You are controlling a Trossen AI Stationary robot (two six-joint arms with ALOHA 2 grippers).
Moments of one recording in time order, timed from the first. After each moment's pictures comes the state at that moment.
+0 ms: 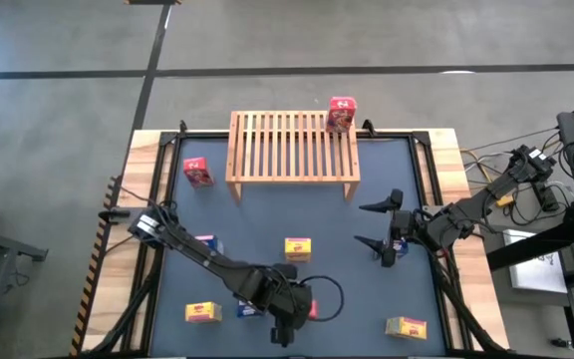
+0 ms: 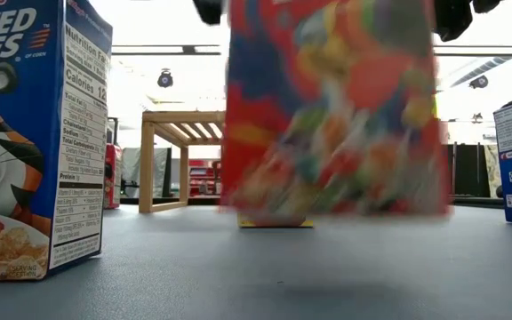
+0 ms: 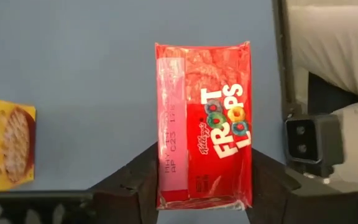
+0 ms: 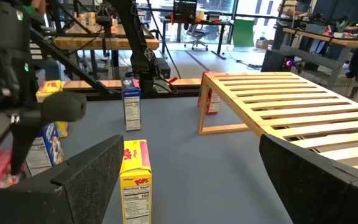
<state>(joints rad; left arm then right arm) -0.51 2.12 1.89 -0.85 -0.11 -0.48 0.59 0.82 0.51 0.13 0.78 0.09</state>
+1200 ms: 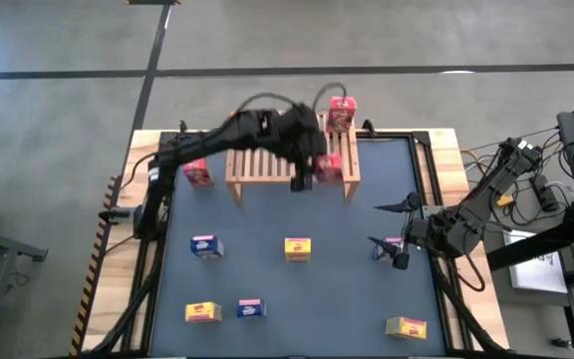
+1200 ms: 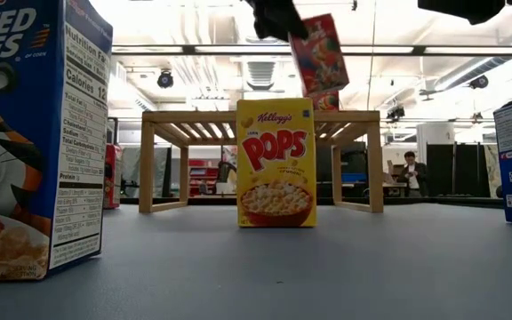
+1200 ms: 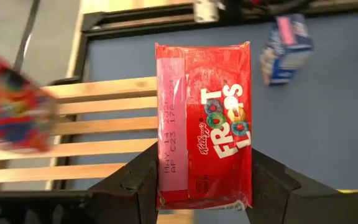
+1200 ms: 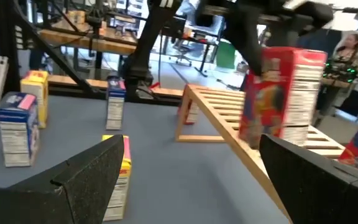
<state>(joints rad) 0.22 2.06 2.34 -1.08 0.09 0.25 0.79 0.73 0.48 0.11 1.05 -0.08</state>
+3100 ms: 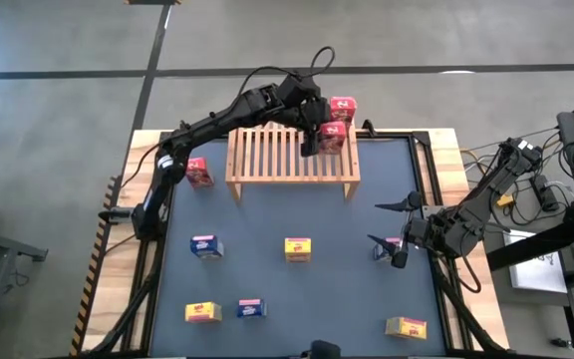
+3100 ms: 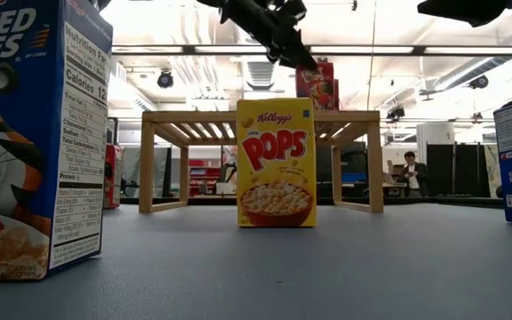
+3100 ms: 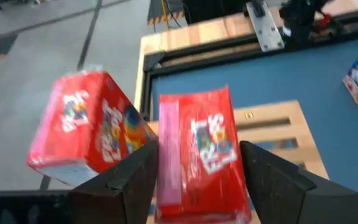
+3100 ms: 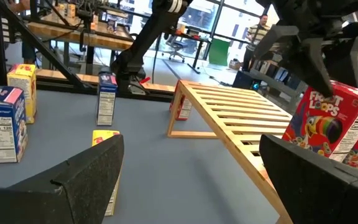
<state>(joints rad) 0.42 2.16 2.34 -0.80 0.18 0.47 0.79 0.74 0.48 0.08 1.08 -0.06</state>
